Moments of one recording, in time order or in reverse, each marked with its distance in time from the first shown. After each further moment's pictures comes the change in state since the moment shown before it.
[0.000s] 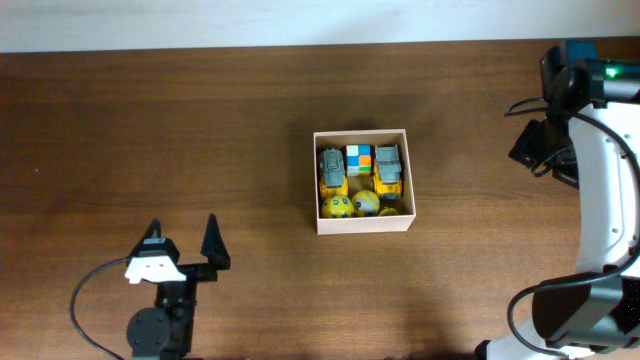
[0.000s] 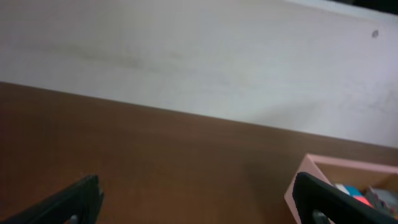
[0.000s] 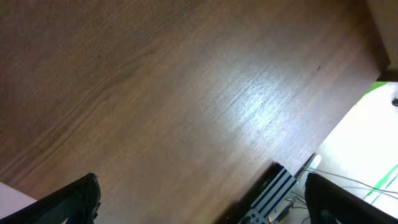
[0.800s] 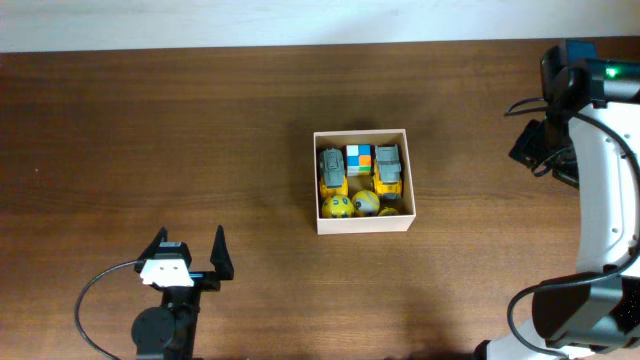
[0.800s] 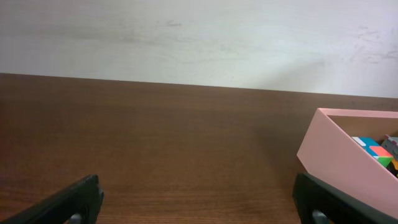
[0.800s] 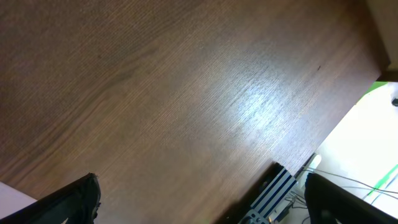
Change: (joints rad) left arm 0.012 -0.100 -0.033 -0.161 0.037 0.108; right arm 0.000 0.000 0.000 0.000 0.000 0.000
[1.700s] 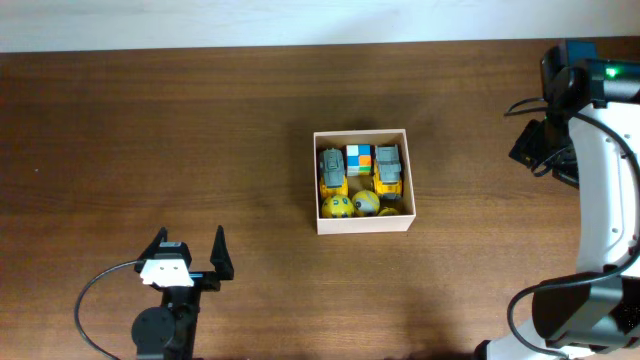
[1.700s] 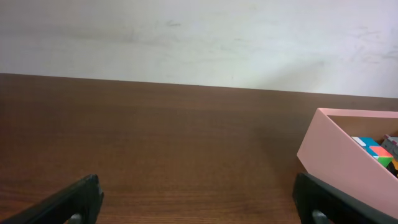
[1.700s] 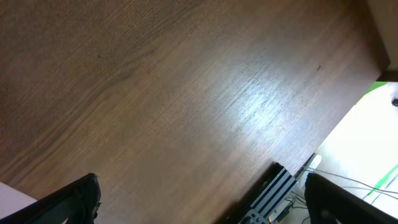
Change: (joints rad) left arm 0.000 0.000 0.000 0.000 0.000 0.000; right arm 0.002 0.000 0.000 0.000 0.000 0.000
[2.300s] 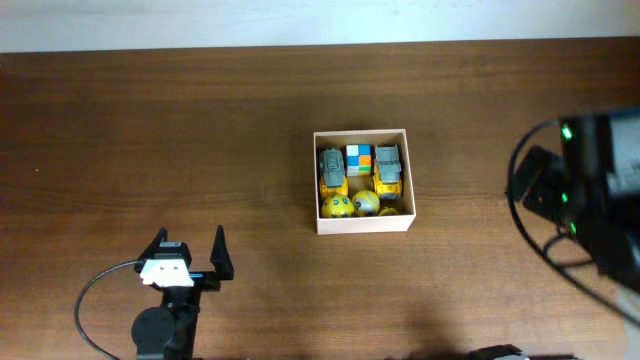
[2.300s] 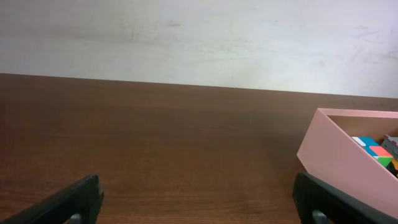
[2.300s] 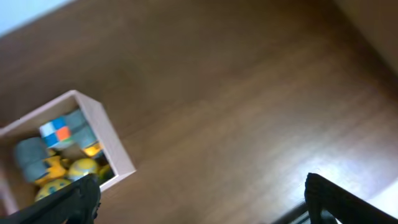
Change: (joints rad) left arm 0.000 0.000 0.000 0.000 0.000 0.000; right arm 0.300 -0.532 -0.002 0.000 0.000 -0.001
